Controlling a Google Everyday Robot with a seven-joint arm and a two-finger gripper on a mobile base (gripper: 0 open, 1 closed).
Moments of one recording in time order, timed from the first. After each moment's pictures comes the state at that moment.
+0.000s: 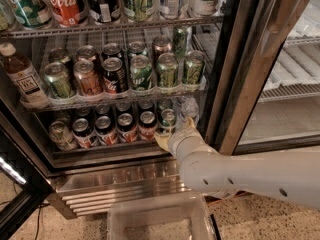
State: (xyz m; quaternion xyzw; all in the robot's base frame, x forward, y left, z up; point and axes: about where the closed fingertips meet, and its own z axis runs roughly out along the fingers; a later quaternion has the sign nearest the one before) arm 0.581 -0.048 0.692 -0.23 0.81 0.00 0.54
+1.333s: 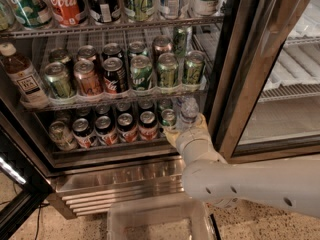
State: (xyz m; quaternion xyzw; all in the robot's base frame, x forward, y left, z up) arm 0.582 -0.084 0.713 -0.17 0.79 -0.05 0.58
